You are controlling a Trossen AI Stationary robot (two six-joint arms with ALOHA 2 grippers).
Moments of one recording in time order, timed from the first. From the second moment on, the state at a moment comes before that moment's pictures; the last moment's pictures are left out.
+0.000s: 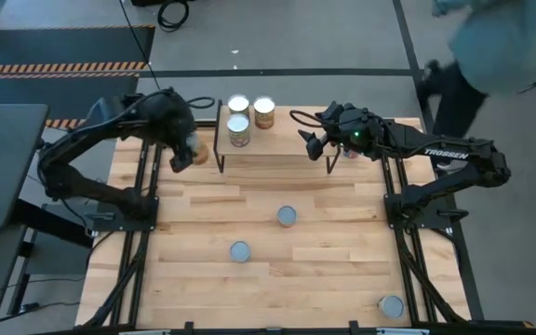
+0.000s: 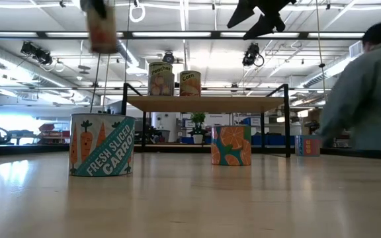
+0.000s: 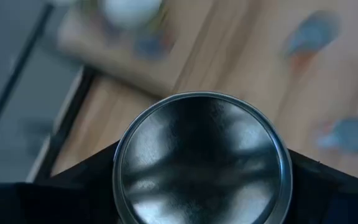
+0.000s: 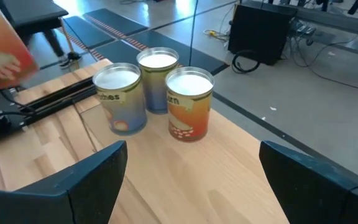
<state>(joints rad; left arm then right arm) 0.39 1.27 1.69 -1.44 -0.09 0.03 -0.20 1.20 1.19 -0.42 0.48 0.24</state>
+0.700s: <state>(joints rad) 0.26 1.70 2.07 -1.20 0.02 0.25 -0.21 1.17 1.19 -0.44 0.42 0.24</state>
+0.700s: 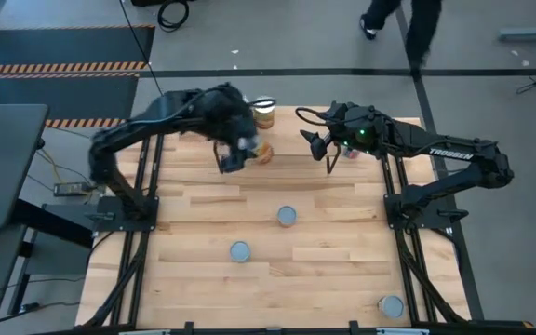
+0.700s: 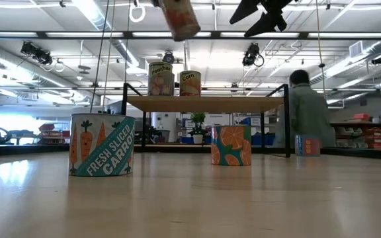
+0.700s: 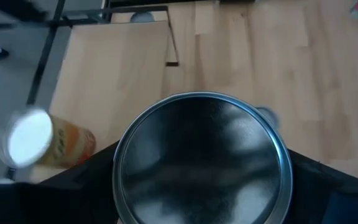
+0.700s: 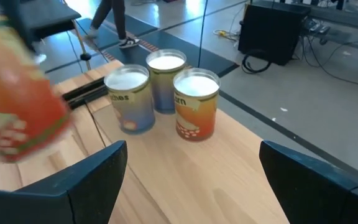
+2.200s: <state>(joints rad) 0.38 1.99 2.12 -1.15 -0.09 0.51 -0.21 1.17 1.19 -0.51 0.38 0.32</state>
